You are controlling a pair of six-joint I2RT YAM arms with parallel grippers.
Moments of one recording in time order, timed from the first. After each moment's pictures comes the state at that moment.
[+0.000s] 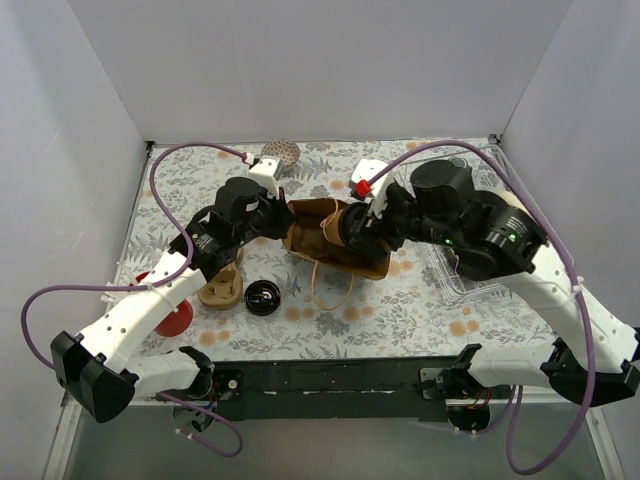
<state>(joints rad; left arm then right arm) -0.64 1.16 1.14 -0.42 -0.03 -0.32 0.94 1.18 1.66 -0.94 -0.07 -0.25</state>
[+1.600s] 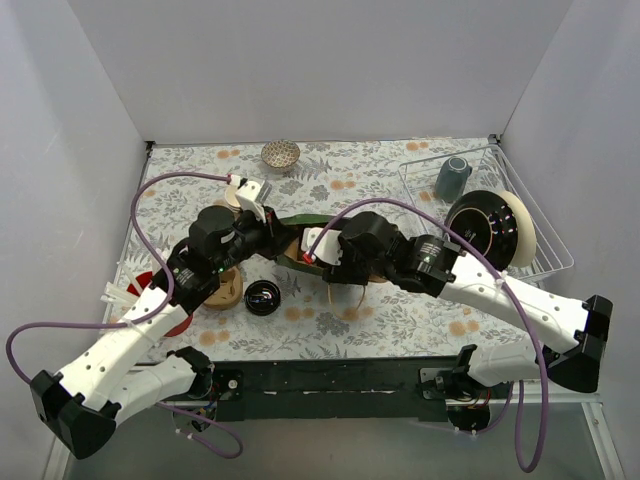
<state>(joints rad) -0.64 0.93 0.91 -0.22 0.16 -0.34 1.10 1.27 1.28 -0.73 0.23 -0.58</state>
